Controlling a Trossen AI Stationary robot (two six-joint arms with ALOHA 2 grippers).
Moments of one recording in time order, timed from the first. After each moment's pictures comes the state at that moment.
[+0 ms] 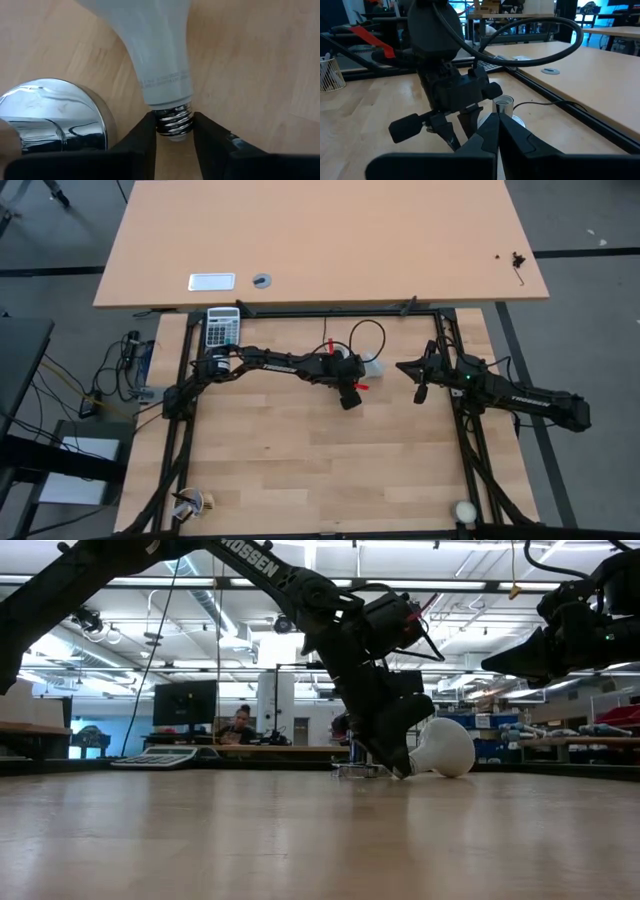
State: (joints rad) left arm 0.12 2.28 1.72 -0.42 -0.17 -0.14; right arm -0.34 0.17 0.01 0.08 0.00 0.02
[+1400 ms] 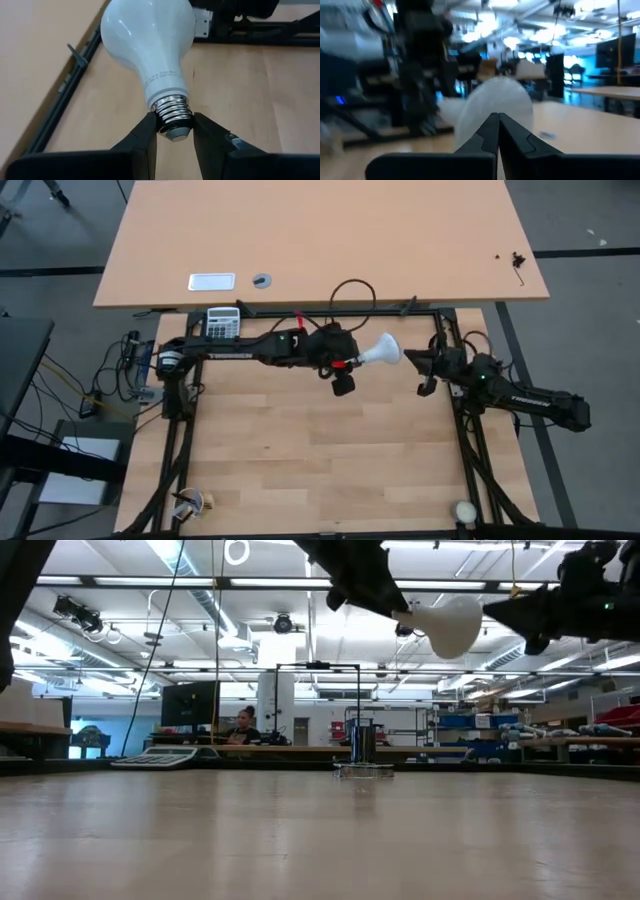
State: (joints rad) left arm 0.09 1.86 1.73 -0.46 -0.15 0.03; right arm -0.34 0.17 0.01 0.43 0.02 0.05
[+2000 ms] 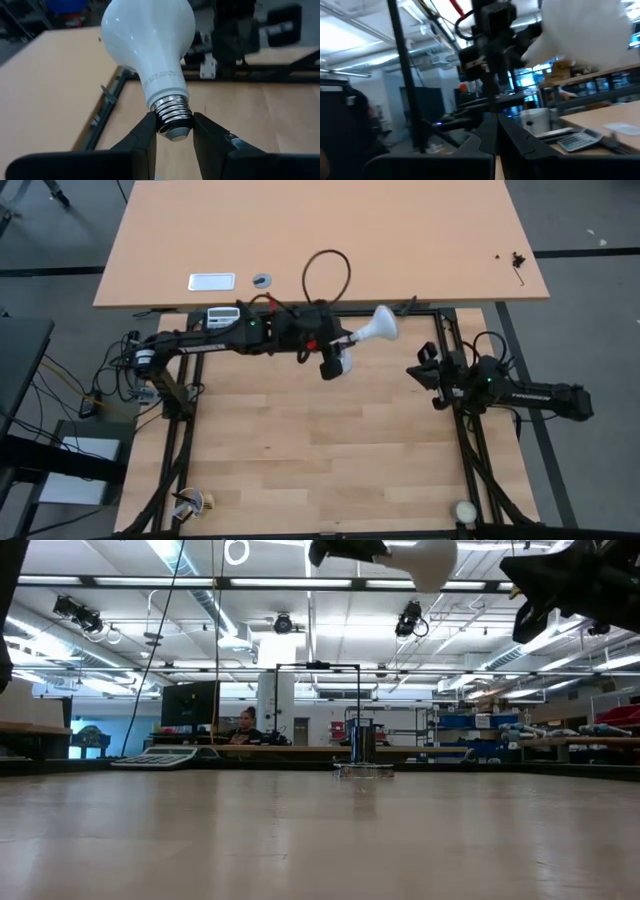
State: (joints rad) left arm 0.11 1.70 1.73 -0.42 -0.16 0.11; right arm -0.21 0.23 0.01 0.59 -0.19 0.32
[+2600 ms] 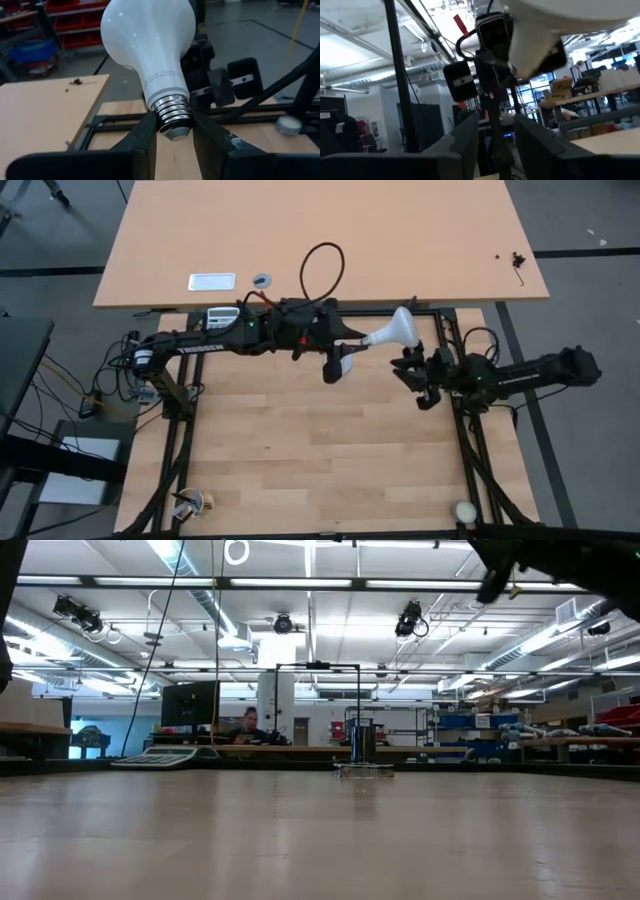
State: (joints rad) left arm 0.11 1.69 1.73 -0.21 0.05 0.13; right arm 0.00 0.83 0.24 1.06 0.03 0.22
